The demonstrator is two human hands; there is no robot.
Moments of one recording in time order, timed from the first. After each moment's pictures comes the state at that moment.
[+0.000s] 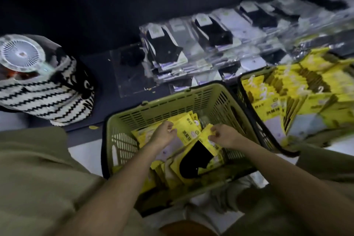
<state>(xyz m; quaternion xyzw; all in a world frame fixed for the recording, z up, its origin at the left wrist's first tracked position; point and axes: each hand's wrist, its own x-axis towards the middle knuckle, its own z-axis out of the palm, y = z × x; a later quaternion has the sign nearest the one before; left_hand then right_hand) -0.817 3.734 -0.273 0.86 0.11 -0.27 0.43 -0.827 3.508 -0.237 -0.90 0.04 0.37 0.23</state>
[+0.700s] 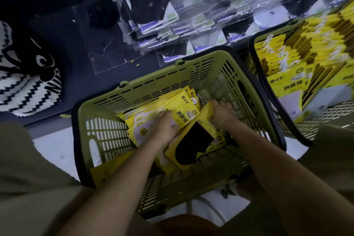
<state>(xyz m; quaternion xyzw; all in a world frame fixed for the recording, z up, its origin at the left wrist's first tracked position) -0.820 3.714 -0.336 0.92 0.04 -0.31 0.24 -0.794 3.506 -0.342 -0.92 0.09 0.37 0.14</state>
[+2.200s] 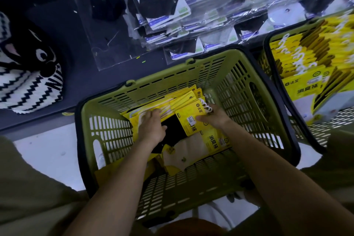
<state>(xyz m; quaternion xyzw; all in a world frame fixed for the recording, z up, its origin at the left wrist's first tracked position) -0.815 3.755 -0.342 0.93 0.10 -0.30 0.20 -0.795 3.536 -0.352 -0.73 0.23 0.36 0.53</state>
